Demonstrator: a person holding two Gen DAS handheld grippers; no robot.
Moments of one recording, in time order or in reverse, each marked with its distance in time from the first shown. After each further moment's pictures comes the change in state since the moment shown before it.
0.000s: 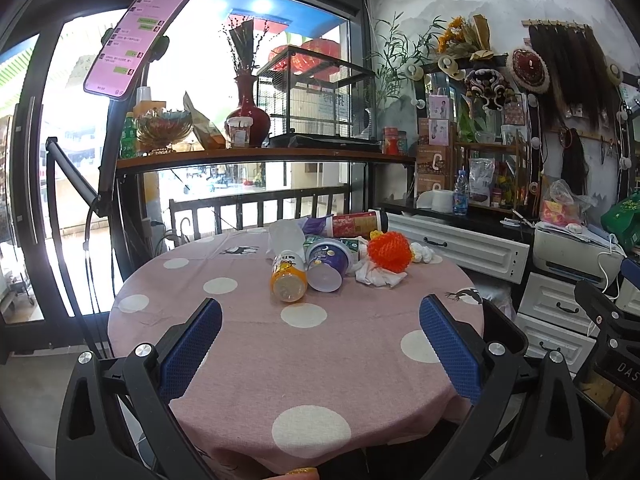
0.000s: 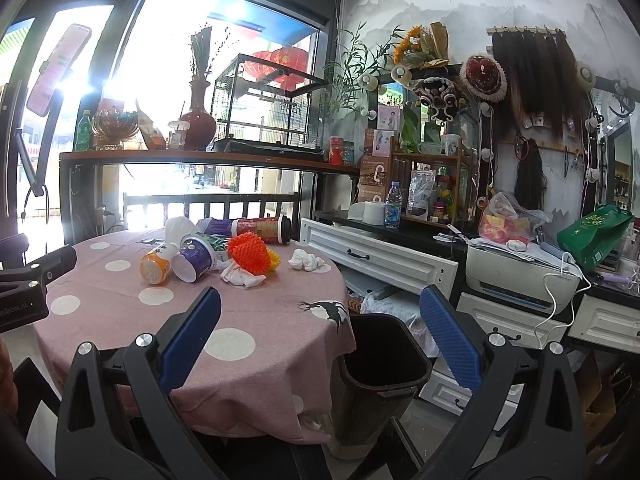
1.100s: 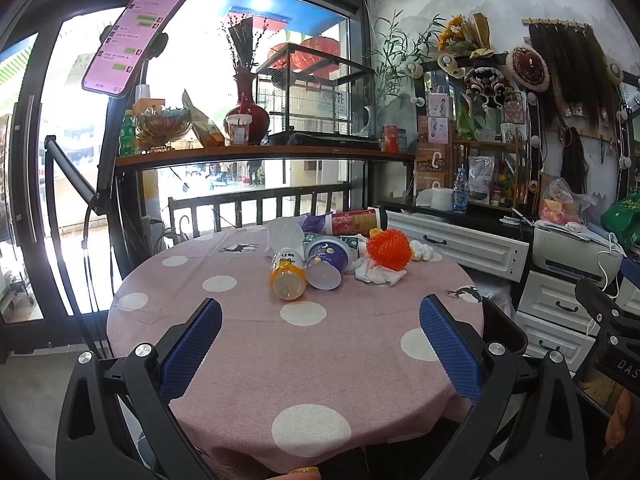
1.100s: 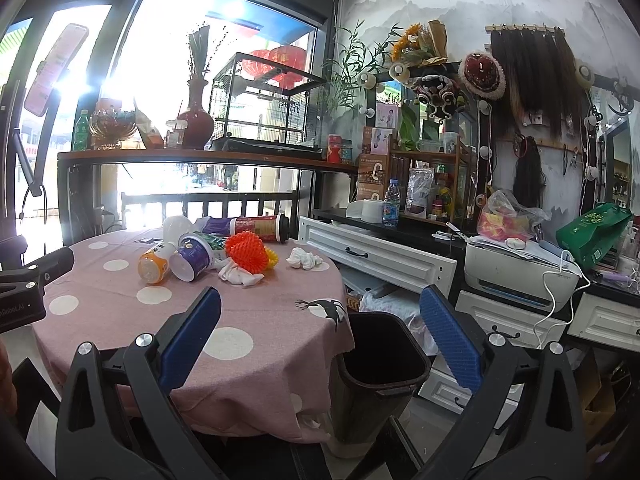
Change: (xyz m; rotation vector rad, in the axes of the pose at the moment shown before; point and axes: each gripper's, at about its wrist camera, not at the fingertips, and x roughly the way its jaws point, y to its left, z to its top) left arm 0.000 -0.003 -0.007 0.005 0.002 0.001; right arm -0.001 -0.002 0.001 0.008 0.009 -0.003
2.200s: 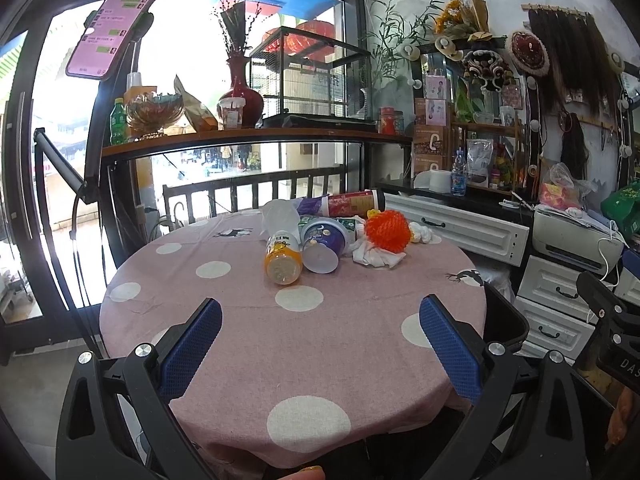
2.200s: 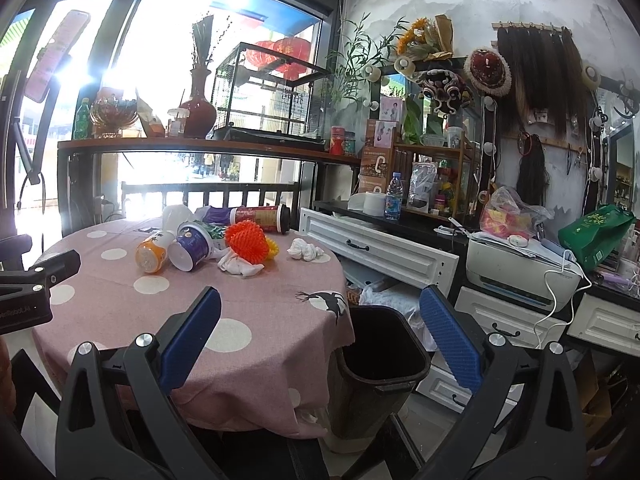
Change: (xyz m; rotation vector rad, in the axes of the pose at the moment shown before) left arm 0.020 -0.004 -0.010 0.011 0.082 -0.013; right arm 0.013 0.003 -0.005 -0.031 0.041 0.008
